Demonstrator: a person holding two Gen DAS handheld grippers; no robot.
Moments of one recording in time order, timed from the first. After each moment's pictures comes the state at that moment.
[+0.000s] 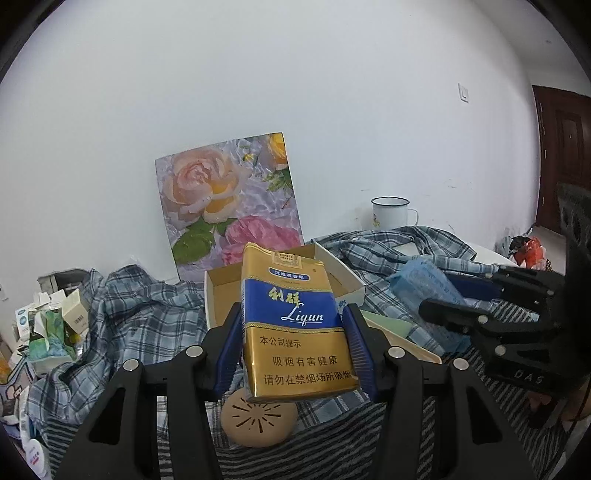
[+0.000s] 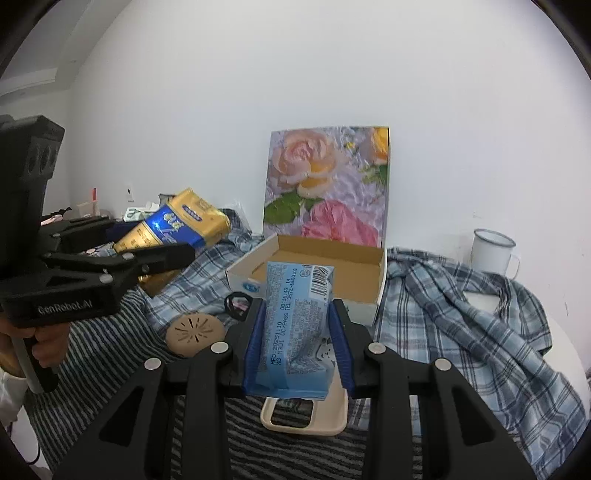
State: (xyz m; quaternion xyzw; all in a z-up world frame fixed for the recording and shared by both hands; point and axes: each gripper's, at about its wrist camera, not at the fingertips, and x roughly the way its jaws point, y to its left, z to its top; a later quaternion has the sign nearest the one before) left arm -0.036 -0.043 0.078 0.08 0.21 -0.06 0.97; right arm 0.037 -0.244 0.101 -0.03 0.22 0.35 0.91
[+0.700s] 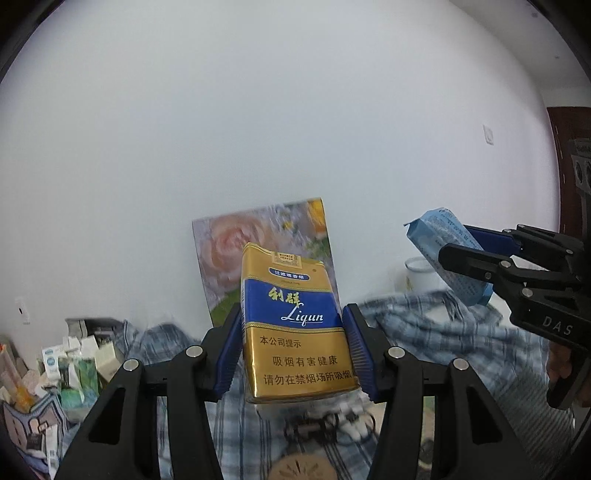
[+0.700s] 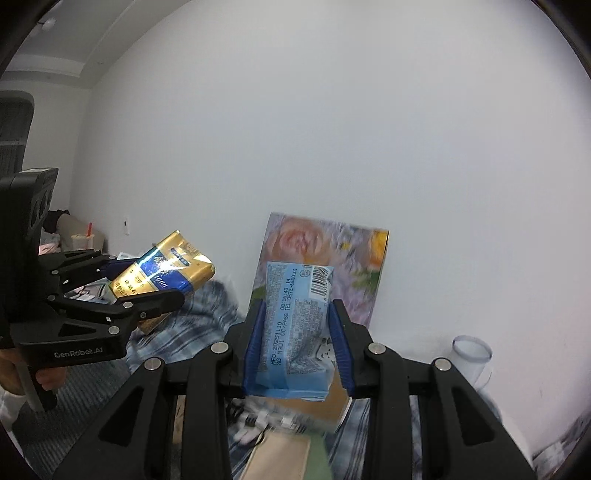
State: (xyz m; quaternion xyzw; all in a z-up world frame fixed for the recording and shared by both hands) left arm -0.025 -0.021 0.152 0.08 0.13 -0.01 0.99; right arm 0.073 -0.225 0.209 -0.07 0.10 0.34 0.93
